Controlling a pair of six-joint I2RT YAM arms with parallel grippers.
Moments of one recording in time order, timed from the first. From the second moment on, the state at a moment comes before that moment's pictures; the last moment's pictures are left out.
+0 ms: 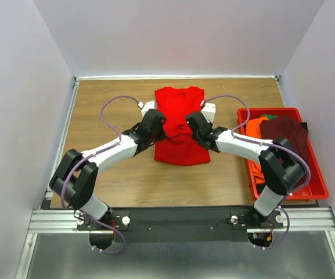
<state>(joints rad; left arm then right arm) -0.64 1.52 0.95 -0.10 -0.21 -0.74 0.72 1.69 1.05 -0.20 0.61 0.63</state>
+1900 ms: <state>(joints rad) -0.50 1.70 1.16 0.01 -0.04 -0.62 0.46 1.74 1.17 -0.08 0.21 0.52</state>
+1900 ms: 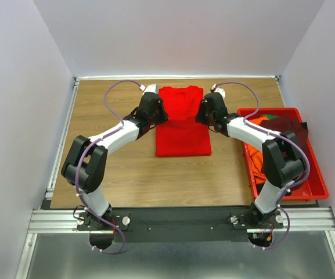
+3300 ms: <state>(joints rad) -0.47 1.77 1.31 -0.09 -0.13 -0.58 0.44 1.80 1.36 -0.17 0.27 0.42</state>
